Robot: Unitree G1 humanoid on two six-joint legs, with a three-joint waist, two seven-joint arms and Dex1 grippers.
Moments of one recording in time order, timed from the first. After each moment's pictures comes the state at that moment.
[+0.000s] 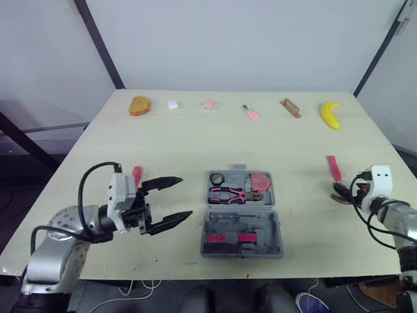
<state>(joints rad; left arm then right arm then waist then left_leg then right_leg) -0.02 0.75 0.22 -0.30 -0.63 0.18 -1.18 -0.39 -0.58 -0.28 0.51 0.31 0.44 0.49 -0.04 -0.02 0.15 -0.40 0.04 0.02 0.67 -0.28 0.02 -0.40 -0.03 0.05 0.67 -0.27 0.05</state>
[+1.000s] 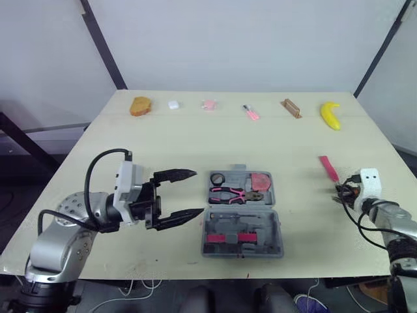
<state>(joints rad) -0.09 0.77 0.21 -0.37 -0.70 0.28 -1.19 -0.42 -0.60 -0.22 0.65 0.22 0.28 0.59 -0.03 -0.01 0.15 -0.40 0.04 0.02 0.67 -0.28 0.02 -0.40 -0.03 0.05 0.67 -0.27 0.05</state>
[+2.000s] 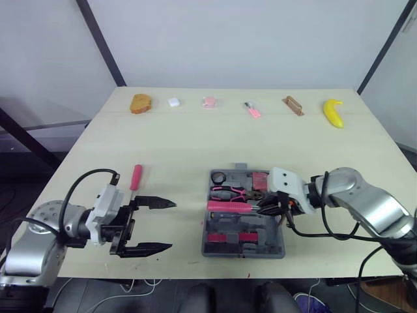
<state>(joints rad) 0.04 0.91 0.24 -0.12 -0.62 0.09 -1.55 -0.63 -0.78 0.51 -0.42 0.24 0.85 1.06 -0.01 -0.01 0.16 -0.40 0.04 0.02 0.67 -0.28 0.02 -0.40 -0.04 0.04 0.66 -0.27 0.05</state>
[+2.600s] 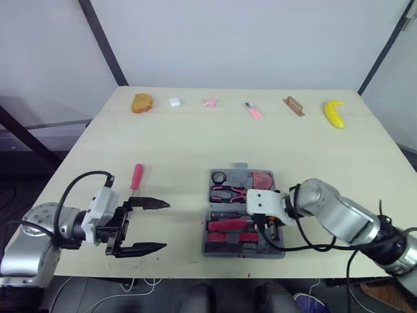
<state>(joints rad) 0.03 0.91 0.24 -0.10 -0.61 0.08 -1.55 -0.69 -0.69 0.73 -0.42 0.05 0.94 1.00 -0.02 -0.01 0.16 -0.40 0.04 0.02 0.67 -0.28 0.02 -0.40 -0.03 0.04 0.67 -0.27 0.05</state>
